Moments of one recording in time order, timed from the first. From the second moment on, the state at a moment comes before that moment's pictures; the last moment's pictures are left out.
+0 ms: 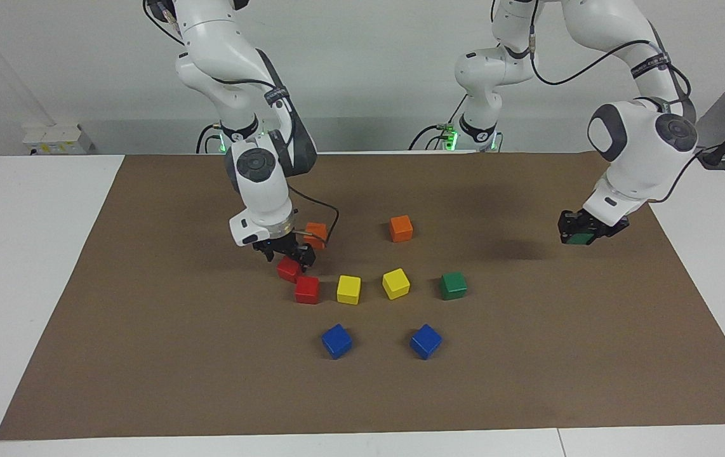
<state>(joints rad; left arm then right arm) 0.17 0.10 -0.05 -1.99 0.01 2.07 0.30 0.24 0.27 0.09 -2.03 -0.02 2.34 0.74</state>
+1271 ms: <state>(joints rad) 0.25 0.09 -0.05 -2.30 0.00 2.43 0.25 0.22 0.27 0.09 -2.02 -0.02 2.33 0.68</state>
